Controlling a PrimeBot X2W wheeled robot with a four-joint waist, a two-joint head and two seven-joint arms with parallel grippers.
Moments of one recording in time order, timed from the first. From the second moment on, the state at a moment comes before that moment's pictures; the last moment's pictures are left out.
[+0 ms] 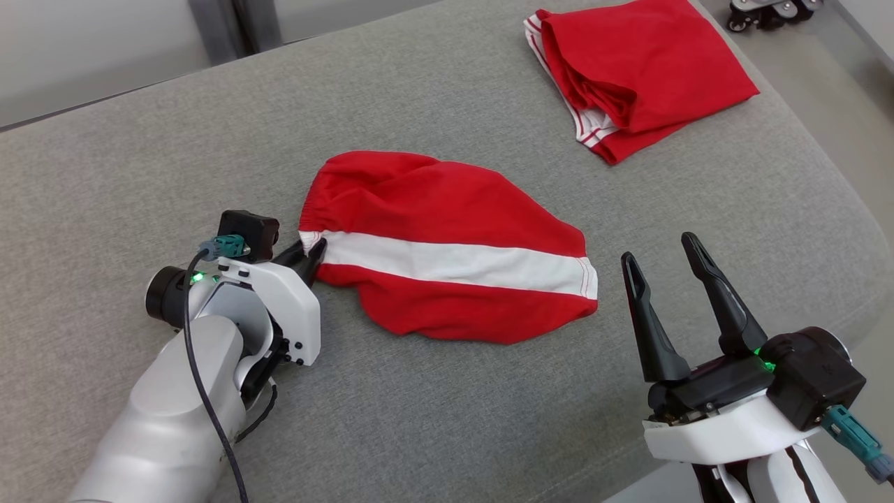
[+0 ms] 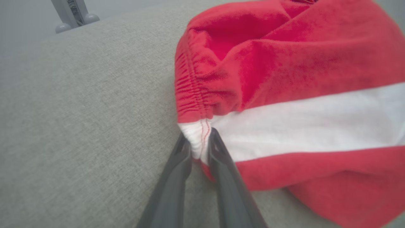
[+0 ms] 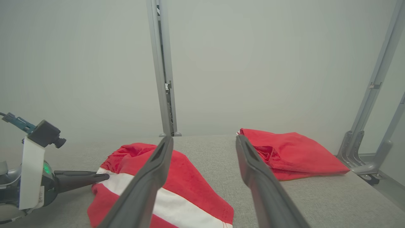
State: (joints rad) left arm -0.73 0.19 -0.64 0.91 -0.58 -0.13 -0.03; right arm -0.13 -0.05 0.21 -0.05 0.18 0.13 -0.26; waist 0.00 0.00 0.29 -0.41
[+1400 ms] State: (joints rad) left arm -0.33 0.25 -0.62 0.63 -0.88 0.04 -0.19; right arm -0.05 -0.08 0.26 0.00 0.17 0.13 -0.26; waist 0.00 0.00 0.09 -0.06
